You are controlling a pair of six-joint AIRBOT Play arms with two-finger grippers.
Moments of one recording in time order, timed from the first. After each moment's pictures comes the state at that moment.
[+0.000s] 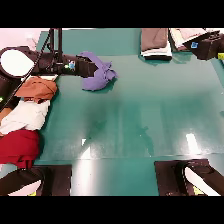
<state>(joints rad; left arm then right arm) -0.48 -1.17 1.41 1.12 -0.87 -1.49 -0.04 -0.91 1.43 -0.97 1.15 1.23</state>
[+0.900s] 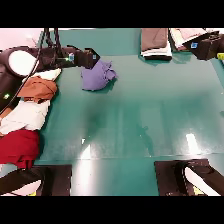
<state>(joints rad) -0.44 -1.24 1.41 1.24 -0.65 -1.54 -0.04 -0.91 1.43 -0.96 1.15 1.23</state>
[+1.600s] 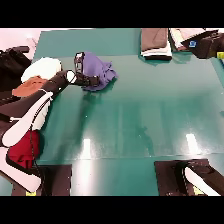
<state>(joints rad) -0.36 -1.75 1.41 1.20 -0.52 -1.60 -0.04 -0.91 1.43 -0.91 1.15 1.23</state>
